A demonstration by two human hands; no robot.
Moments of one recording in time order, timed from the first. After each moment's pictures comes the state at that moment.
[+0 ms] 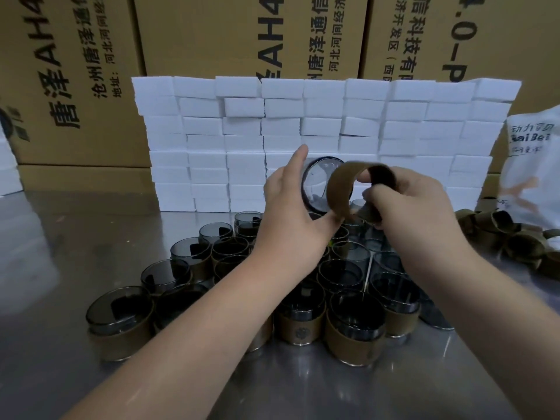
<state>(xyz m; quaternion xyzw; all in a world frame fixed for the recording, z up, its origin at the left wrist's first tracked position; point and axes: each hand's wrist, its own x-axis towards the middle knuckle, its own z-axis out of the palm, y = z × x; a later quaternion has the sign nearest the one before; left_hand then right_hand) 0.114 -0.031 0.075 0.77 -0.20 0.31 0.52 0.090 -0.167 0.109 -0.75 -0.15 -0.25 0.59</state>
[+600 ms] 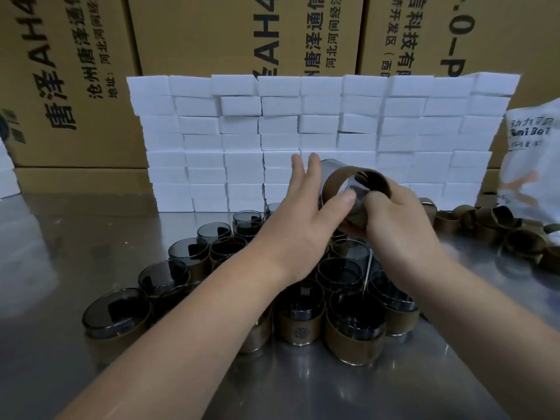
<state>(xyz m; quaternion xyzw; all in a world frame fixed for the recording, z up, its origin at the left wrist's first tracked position) 0.096 -0.029 0.089 0.82 -0.26 0.18 0.49 0.098 -0.157 0.095 -0.74 -0.15 -0.21 0.62</state>
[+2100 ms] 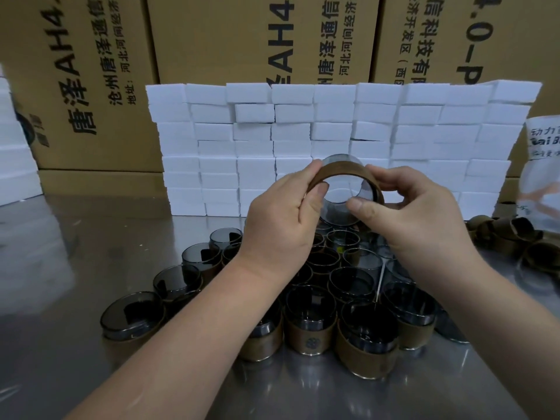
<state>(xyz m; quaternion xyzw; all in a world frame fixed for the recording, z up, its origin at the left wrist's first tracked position) 0.094 -0.017 0.094 0.72 -0.24 0.50 0.42 0.094 -0.168 0.103 -0.73 -0.24 -0.25 0.59</state>
